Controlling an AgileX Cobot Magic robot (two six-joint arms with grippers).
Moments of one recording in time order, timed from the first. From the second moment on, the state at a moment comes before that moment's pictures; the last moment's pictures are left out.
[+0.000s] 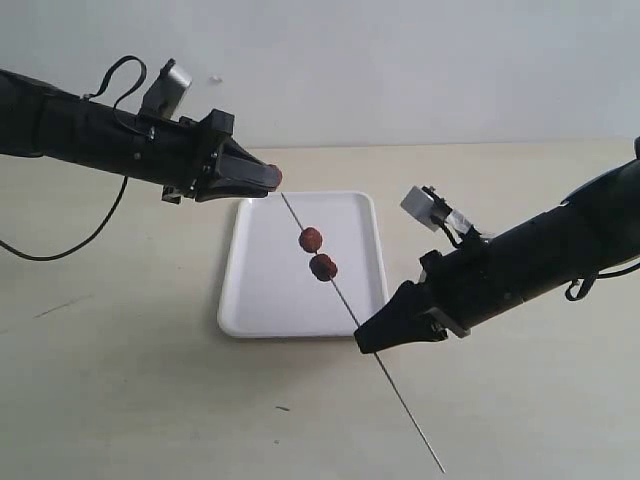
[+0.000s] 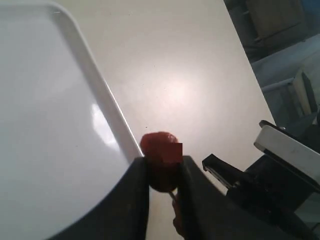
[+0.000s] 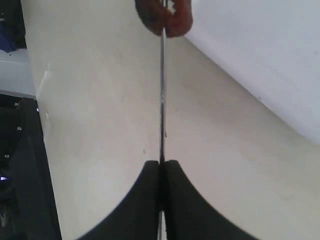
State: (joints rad) left arm -0.21 2.08 -1.39 -1.36 1.01 0.97; right arm 0.05 1.99 -0.92 1.29 1.05 -1.40
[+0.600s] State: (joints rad) left arm -0.21 2.08 -1.39 -1.36 1.01 0.97; right arm 0.05 1.99 -0.92 1.29 1.05 -1.41
